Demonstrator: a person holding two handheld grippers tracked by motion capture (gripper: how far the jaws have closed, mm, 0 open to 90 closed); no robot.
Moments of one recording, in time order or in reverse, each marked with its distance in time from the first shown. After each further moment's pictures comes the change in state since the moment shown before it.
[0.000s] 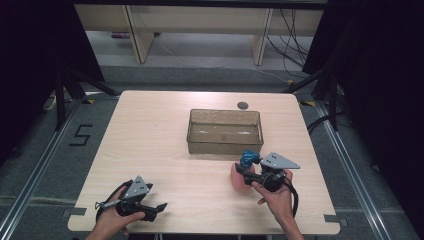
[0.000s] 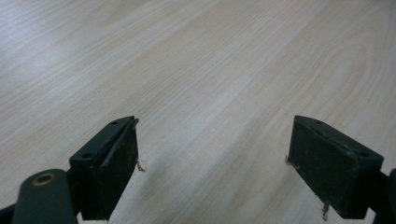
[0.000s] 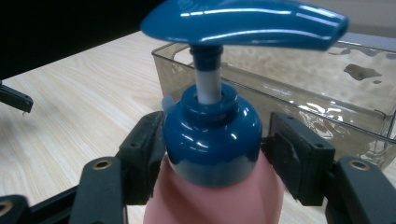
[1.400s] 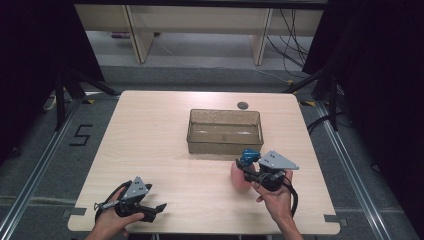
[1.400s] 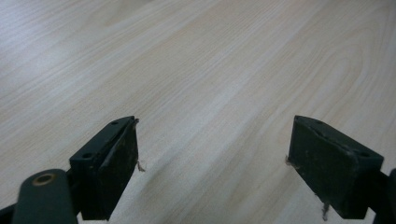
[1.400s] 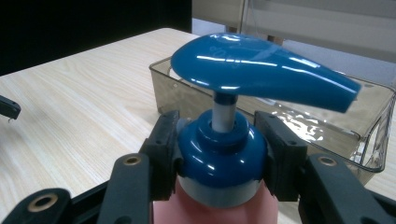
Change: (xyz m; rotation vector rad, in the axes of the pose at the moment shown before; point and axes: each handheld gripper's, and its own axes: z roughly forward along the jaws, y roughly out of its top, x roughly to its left) left arm -0.001 -0.001 -0.002 -0.008 0.004 0.000; right arm 0.015 0.017 -0.007 -0.008 -0.055 -0.037
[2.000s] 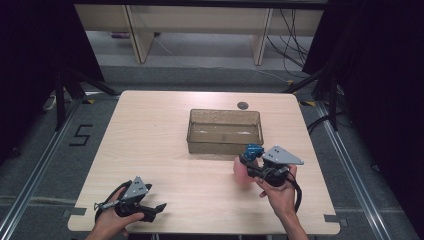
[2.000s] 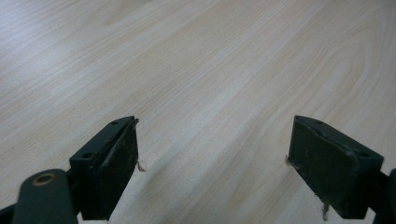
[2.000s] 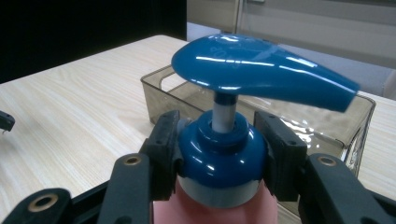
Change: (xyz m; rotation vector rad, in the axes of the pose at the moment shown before) left arm 0.000 0.000 0.000 0.004 -0.007 -0.007; right arm -0.008 0.014 -0.005 -0.001 -0.001 0.005
